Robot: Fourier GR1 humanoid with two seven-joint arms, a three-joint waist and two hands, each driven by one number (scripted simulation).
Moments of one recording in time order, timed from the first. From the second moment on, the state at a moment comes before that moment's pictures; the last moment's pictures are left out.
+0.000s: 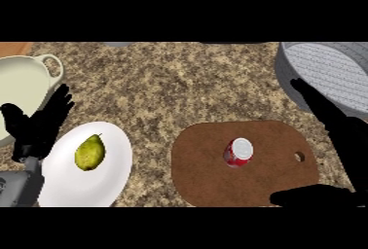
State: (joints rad) left arm -0.18 0.42 -0.02 -1.37 0.25 0.09 0.17; right arm -0.34 -0.45 0.25 -2.24 0.33 0.28 1.08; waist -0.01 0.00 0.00
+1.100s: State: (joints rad) left arm -0.20 0.36 0.05 -1.37 0.18 0.03 0.20; right arm -0.17 -0.19 0.32 -1.84 0.65 0.11 0.79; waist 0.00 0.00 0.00
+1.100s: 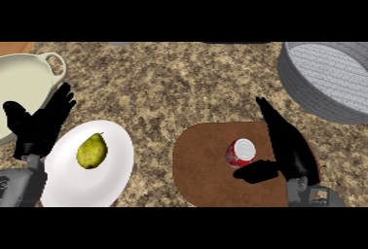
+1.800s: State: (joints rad) left arm -0.23 0.30 0.09 -1.36 0.10 0.01 0.21; right arm -0.05 -0.14 0.31 -1.86 0.68 0.12 0.64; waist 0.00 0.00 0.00
